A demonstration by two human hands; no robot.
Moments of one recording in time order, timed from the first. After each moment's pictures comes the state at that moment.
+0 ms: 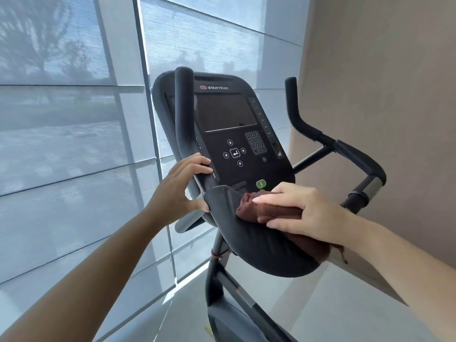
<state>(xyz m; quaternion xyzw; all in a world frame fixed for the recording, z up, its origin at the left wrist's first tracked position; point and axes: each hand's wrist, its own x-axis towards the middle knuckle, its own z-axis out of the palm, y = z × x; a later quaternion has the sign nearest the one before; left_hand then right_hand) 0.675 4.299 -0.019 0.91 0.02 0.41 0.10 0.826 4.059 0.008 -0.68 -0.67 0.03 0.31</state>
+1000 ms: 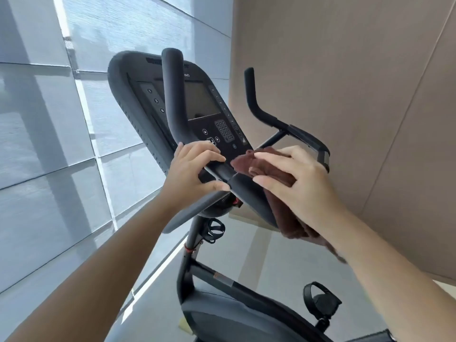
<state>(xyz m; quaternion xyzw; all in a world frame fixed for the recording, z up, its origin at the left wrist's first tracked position) 0.686 4.328 -0.009 0.89 -0.14 0.43 0.12 0.713 4.102 0.013 -0.79 -0.42 -0.24 0.37</state>
